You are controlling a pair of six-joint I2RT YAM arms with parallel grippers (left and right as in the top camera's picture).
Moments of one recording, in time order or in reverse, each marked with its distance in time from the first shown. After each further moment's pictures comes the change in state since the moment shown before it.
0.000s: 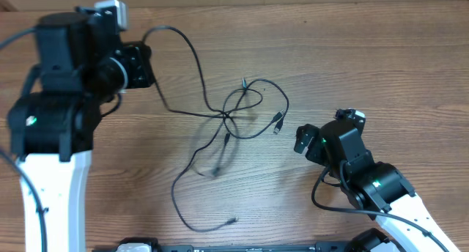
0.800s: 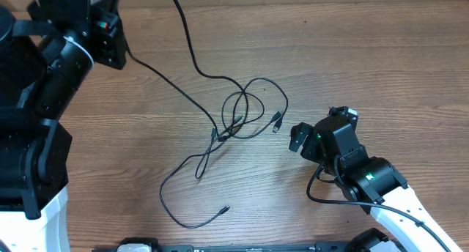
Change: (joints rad) left arm 0.000 -0.023 0.249 0.225 -0.014 0.332; right arm 0.000 0.050 0.000 0.035 -0.040 -0.001
